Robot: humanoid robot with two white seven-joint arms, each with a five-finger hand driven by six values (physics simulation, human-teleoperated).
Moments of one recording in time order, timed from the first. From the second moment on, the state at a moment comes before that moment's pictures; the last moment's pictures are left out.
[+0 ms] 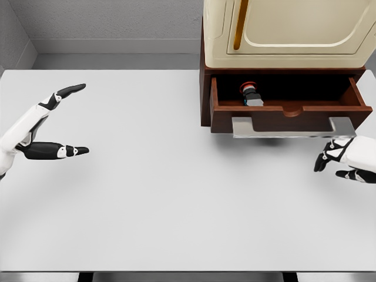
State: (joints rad) left arm -0.03 0.49 0.12 -1.67 0.20 -0.58 -0.61; right arm 0.11 -1.30 0.16 -1.75 0.07 -0.64 0.34
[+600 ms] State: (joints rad) left arm -0.03 0.49 0.12 -1.66 0.20 -0.58 -0.61; right arm 0.16 -1.36 0.14 -1.76 0.00 -0.61 0.31
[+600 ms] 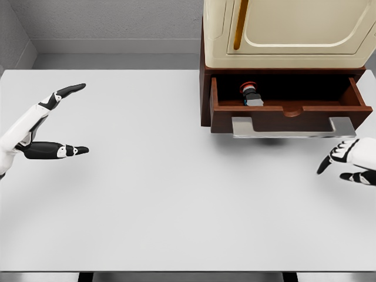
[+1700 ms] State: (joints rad) left arm -0.03 0.49 0.12 -1.66 0.20 -0.58 -0.61; right arm 0.16 -1.42 0.15 -1.73 -0.01 -0.61 0.31
